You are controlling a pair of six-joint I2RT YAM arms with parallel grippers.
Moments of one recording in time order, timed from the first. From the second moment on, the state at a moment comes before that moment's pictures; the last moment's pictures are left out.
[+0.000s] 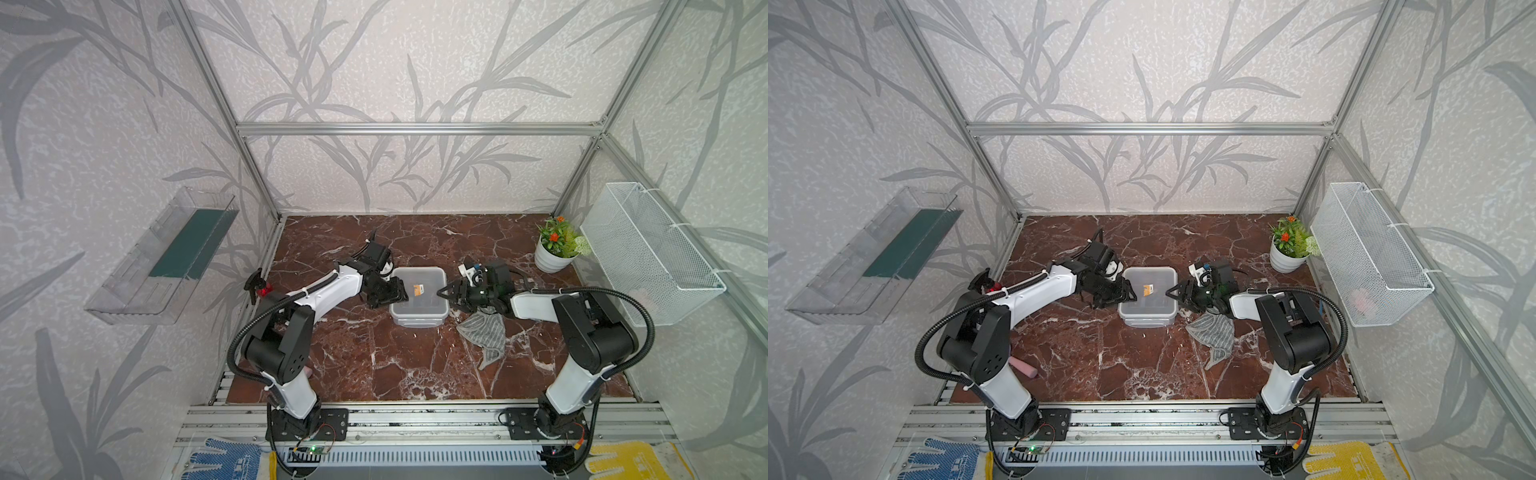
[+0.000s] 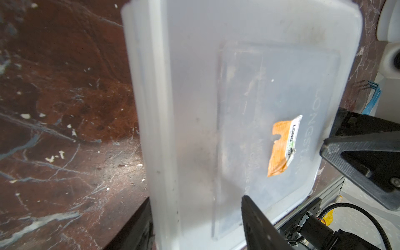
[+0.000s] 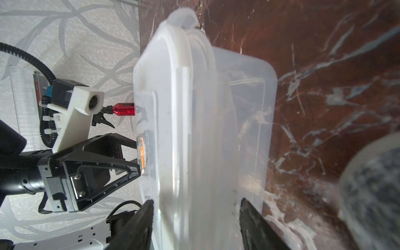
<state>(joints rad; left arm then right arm) -0.46 1.71 1.17 -0.64 0.37 -0.56 0.31 1.76 0.73 0.33 -0.84 0.84</state>
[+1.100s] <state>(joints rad) -0.45 1.81 1.28 -0.72 0.38 -0.56 0.26 2.07 0.64 1.22 -0.88 1.26</state>
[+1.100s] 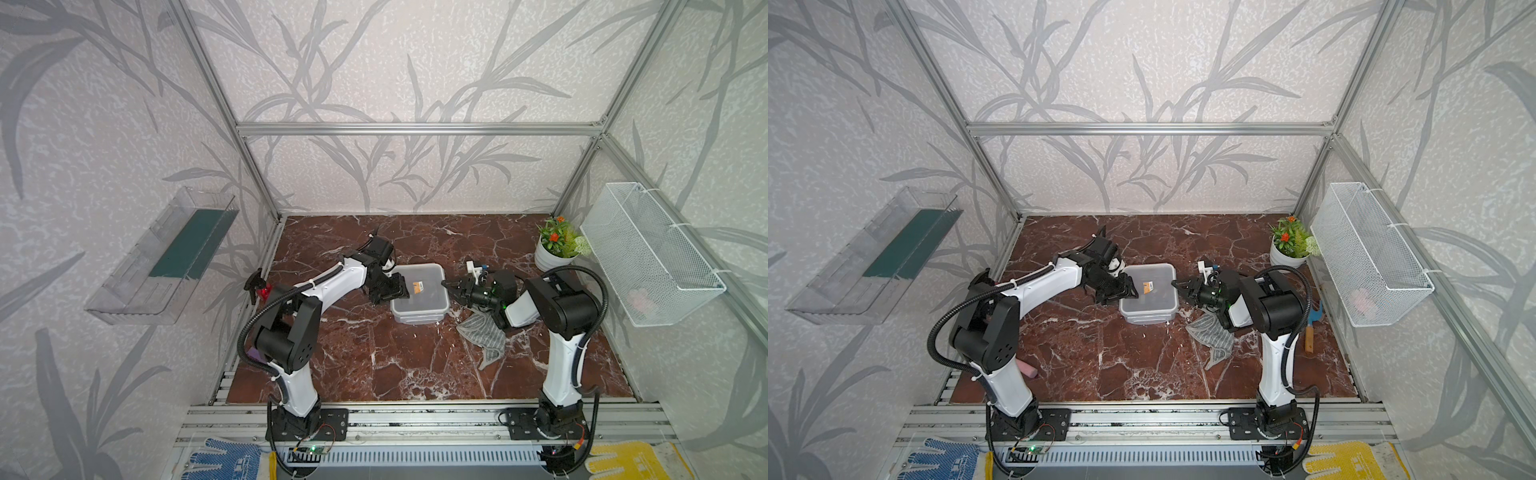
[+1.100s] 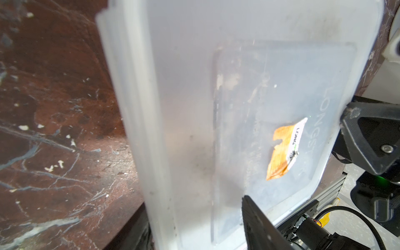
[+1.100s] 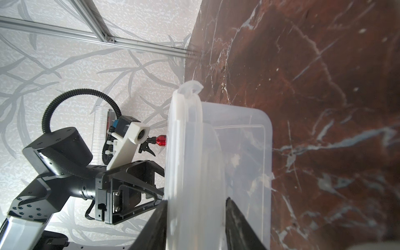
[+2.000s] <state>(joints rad) -0.45 1.83 1.31 -0.76 0.39 -0.54 0.26 2.05 0.61 1.22 -0.86 1.25</state>
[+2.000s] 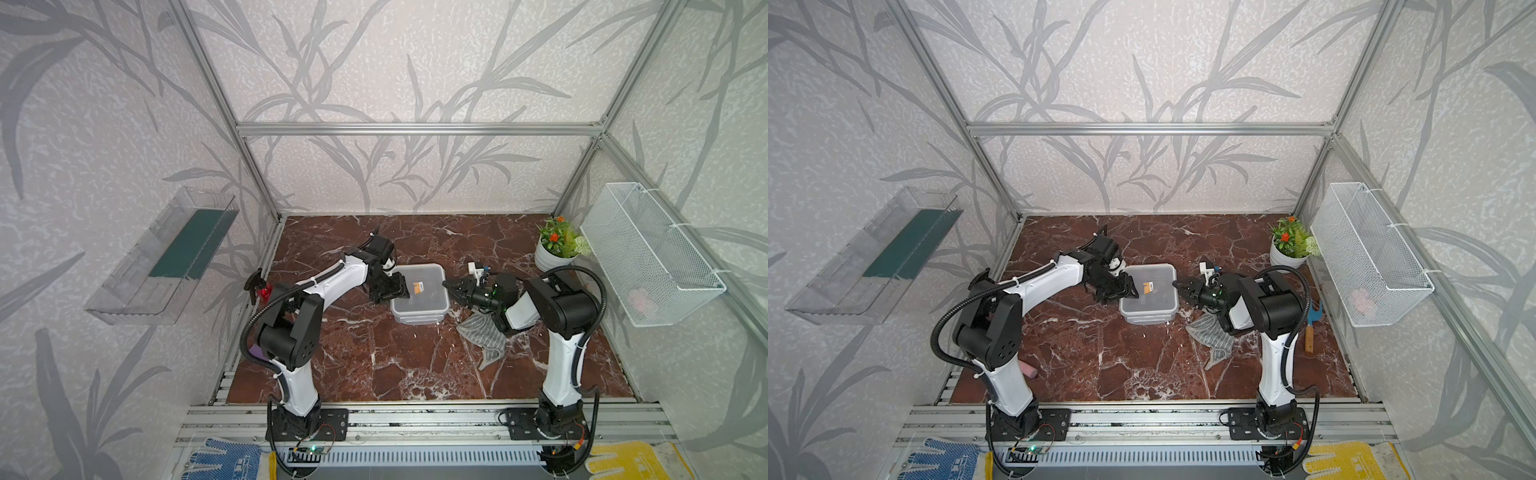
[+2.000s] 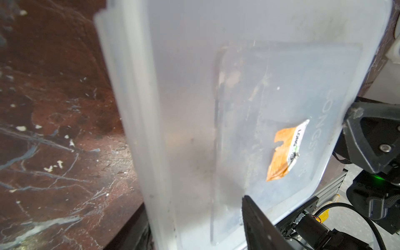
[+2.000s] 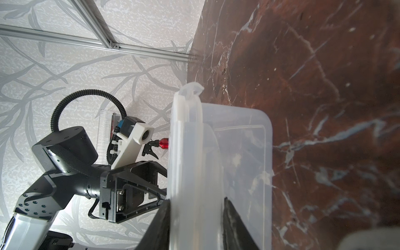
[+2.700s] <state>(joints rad) -0.45 1.83 1.31 -0.73 0.39 -0.53 0.27 1.75 0.71 0.40 -0.76 0.85</state>
